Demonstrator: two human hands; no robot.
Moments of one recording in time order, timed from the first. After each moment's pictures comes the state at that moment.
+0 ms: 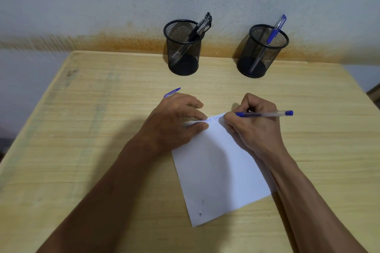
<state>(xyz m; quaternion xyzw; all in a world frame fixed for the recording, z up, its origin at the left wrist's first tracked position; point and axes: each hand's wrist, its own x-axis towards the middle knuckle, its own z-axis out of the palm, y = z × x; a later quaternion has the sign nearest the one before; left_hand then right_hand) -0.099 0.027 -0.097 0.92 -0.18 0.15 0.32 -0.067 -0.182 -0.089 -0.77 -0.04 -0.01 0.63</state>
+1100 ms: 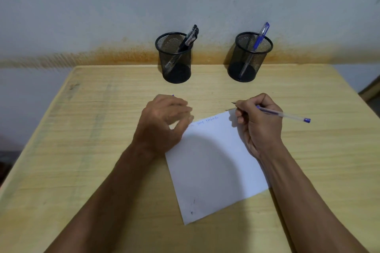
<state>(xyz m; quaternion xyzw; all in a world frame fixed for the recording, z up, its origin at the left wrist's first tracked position) -0.108 0.022 -0.096 0.89 -0.11 0.32 0.30 -0.067 -0.194 -0.065 -0.53 0.06 0.00 0.85</state>
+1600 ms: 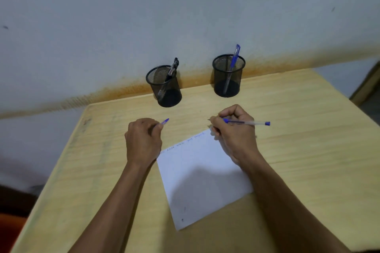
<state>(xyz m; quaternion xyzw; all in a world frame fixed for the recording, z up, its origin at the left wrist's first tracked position) -0.103 0.026 -0.079 0.92 0.15 0.23 0.27 -0.070 -0.200 -0.068 -0.61 0.02 0.02 0.79</state>
